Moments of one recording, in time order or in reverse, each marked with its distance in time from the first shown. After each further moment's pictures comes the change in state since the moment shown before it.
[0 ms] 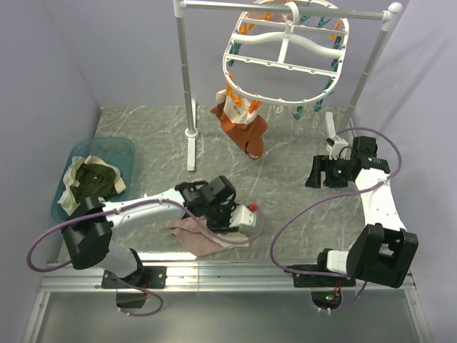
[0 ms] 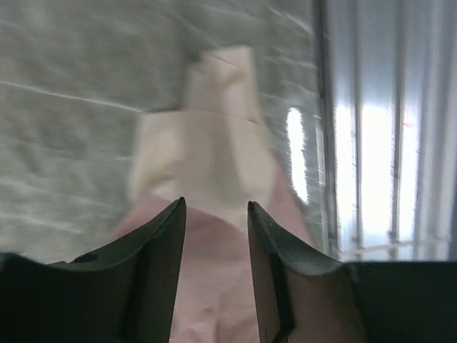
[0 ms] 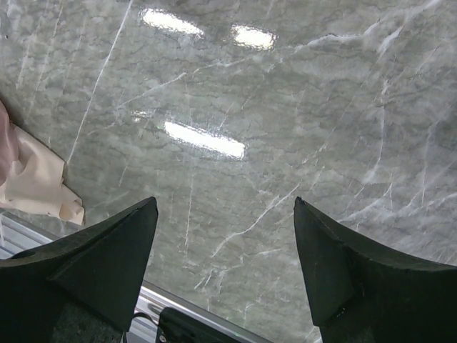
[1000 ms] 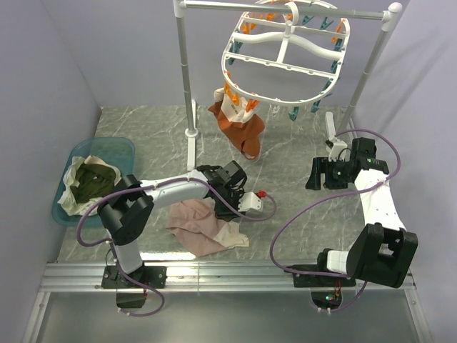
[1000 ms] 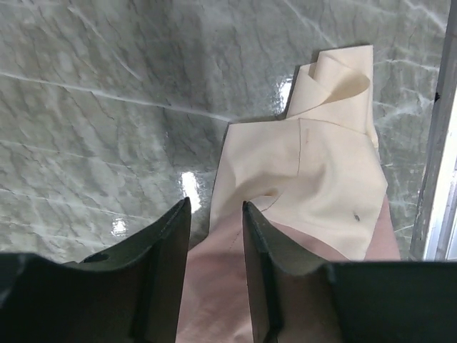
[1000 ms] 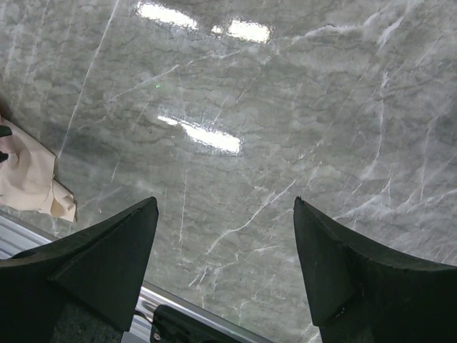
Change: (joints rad) left arm 0.126 0.324 0.269 -0.096 0.013 0.120; right arm 0.000 0.000 -0.019 0.003 0.013 -0.019
